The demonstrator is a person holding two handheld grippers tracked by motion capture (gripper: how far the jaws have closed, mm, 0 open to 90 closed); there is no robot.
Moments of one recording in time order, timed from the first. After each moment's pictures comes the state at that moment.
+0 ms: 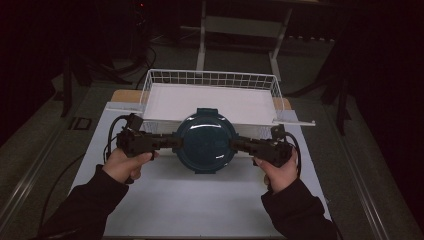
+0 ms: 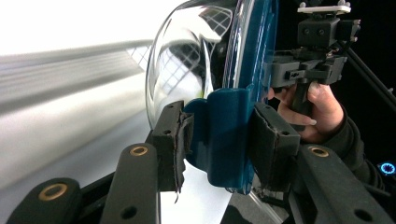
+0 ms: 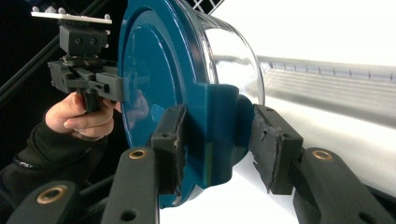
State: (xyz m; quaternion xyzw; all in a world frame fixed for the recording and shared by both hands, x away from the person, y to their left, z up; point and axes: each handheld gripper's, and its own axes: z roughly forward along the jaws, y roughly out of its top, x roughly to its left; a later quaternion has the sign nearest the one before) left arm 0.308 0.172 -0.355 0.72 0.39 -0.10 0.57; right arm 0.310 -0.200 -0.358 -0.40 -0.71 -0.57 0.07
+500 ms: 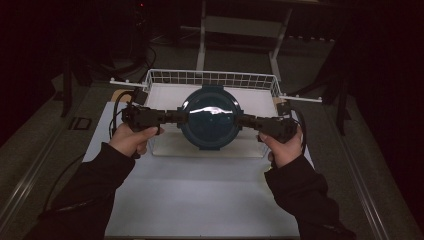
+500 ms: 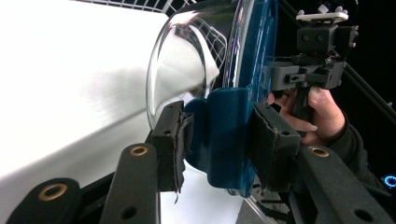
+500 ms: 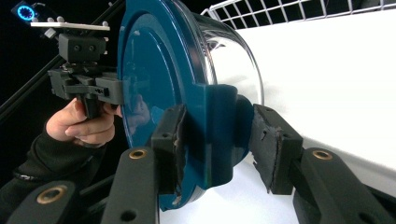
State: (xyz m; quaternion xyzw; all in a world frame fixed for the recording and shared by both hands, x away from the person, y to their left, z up) left arm 0.350 0.166 -0.324 0.71 0.39 -0.09 0.58; right arm 0.346 -0.205 -0.326 -0.41 -0.70 -0.58 0.06
